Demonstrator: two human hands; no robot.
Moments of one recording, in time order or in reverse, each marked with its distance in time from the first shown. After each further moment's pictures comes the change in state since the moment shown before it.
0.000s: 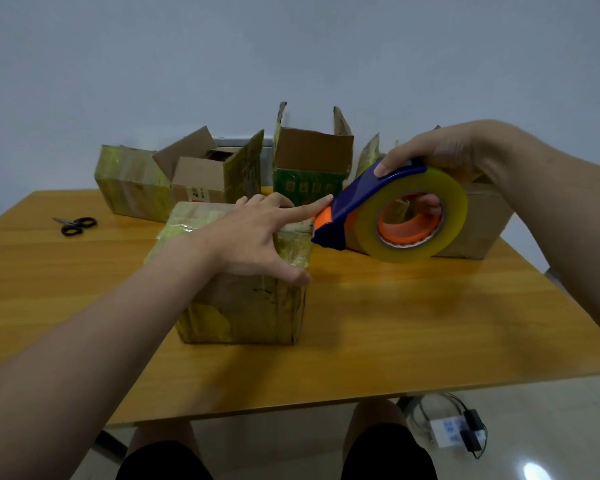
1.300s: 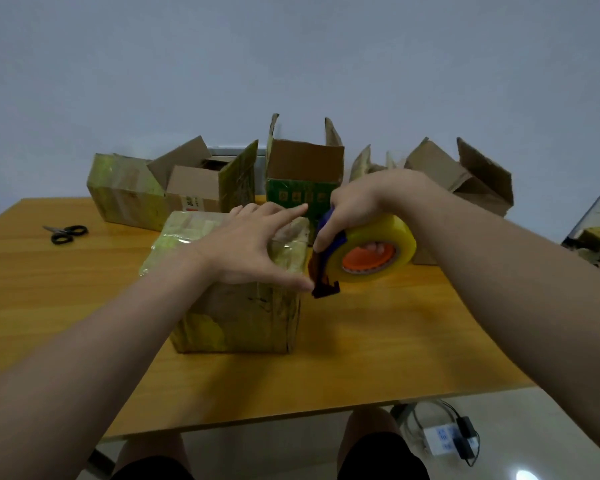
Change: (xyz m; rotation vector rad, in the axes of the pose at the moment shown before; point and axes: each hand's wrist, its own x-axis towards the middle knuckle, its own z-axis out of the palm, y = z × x) left_hand -0.002 0.003 0.003 -0.090 0.035 -0.071; right_hand 0.060 -0.035 0.059 -0.701 0.189 0.133
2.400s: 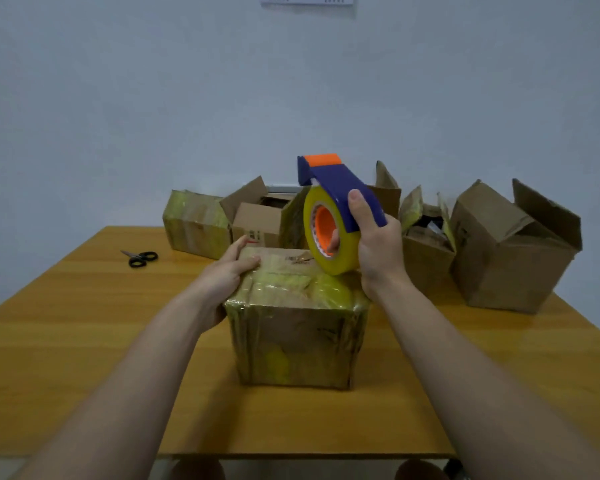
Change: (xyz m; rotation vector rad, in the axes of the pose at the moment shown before) left_hand -0.065 -0.069 -0.003 -1.197 0.382 -0.610; right_hand 0.010 -0.080 0.073 1.547 0.921 -0.523
